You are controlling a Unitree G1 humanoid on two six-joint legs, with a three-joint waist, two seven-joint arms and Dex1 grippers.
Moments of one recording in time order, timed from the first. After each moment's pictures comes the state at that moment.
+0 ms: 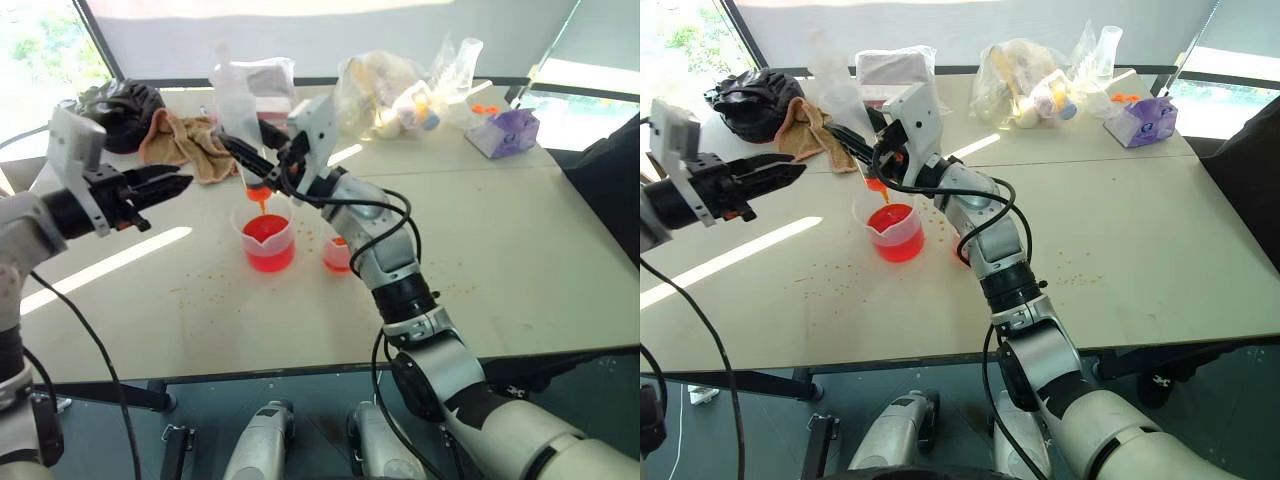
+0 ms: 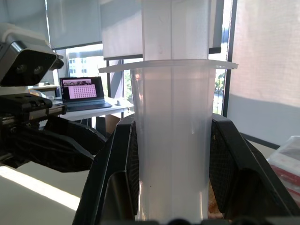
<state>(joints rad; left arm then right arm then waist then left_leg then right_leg) -0.49 0.89 0.43 -0.19 -0.73 0.90 -0.78 -0.94 0.09 0.09 0.32 0.24 0.12 0.61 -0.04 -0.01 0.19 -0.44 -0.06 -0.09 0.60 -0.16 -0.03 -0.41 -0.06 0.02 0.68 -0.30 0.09</state>
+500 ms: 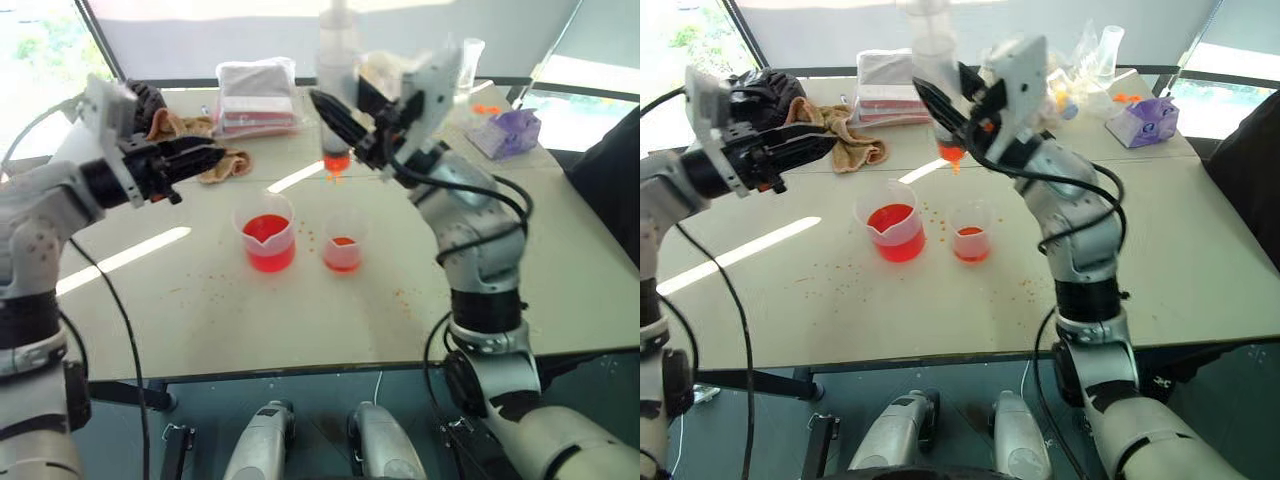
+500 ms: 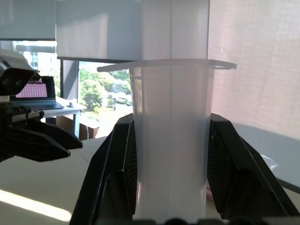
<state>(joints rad) -0.76 0.78 0.23 -0.04 -0.71 0.82 -0.83 -0.77 -0.21 -0.03 -0.21 0.35 0.45 0.52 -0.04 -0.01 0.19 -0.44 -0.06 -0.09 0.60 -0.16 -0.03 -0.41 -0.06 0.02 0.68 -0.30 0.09</state>
